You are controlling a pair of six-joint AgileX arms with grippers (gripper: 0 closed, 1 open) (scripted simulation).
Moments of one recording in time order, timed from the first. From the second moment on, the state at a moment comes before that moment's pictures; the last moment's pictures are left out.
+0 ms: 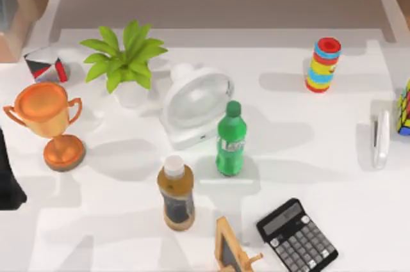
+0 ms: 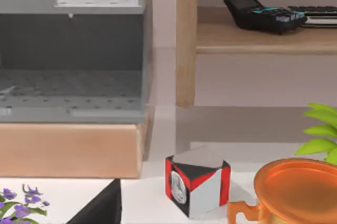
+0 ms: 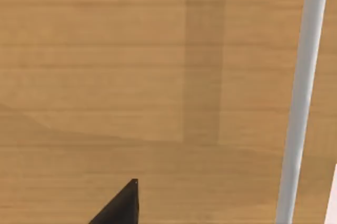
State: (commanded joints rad) left arm 0.00 0.00 0.00 0.00 0.00 0.00; right arm -0.71 2.06 0.48 1.58 -0.67 -1.55
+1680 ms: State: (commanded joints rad) left arm 0.00 0.00 0.00 0.00 0.00 0.00; right arm -0.84 1.97 0.52 1.49 -0.69 -1.47
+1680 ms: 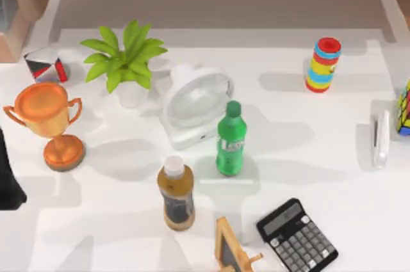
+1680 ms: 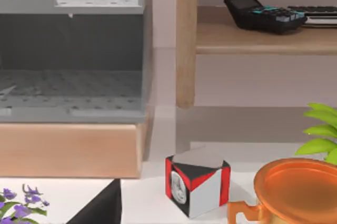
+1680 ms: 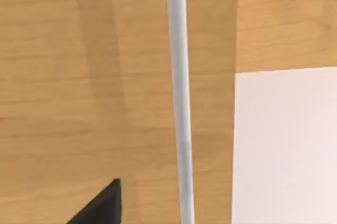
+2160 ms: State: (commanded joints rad) left arm 0.00 0.00 0.00 0.00 0.00 0.00; right arm -0.85 1.76 0.93 0.80 -0.57 -1.00
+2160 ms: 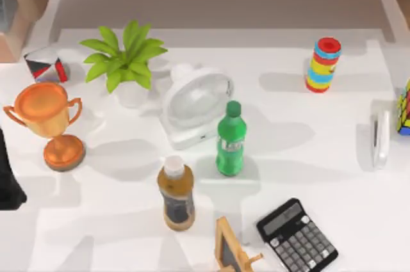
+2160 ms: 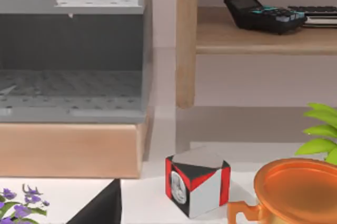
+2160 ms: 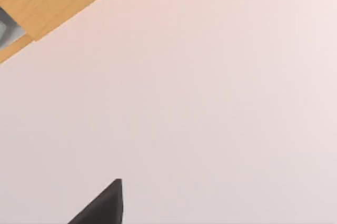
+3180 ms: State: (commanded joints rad) left arm 0.00 0.00 0.00 0.00 0.00 0.00; right arm 0.10 1.91 1.52 -1.02 -0.06 0.29
